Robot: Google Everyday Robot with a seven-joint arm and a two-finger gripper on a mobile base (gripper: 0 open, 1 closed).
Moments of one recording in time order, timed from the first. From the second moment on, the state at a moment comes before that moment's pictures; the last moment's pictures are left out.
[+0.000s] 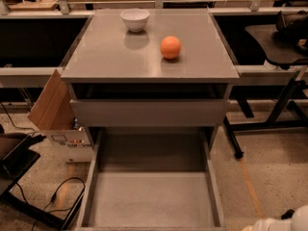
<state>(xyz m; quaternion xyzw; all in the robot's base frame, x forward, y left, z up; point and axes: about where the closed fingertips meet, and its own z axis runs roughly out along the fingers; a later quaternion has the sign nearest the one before) 0.266 -0.226 0.612 -0.54 0.83 0.07 0.14</state>
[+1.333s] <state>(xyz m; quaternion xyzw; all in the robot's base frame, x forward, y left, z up) 0.239 -0.119 0.426 -0.56 0.78 0.19 0.18</state>
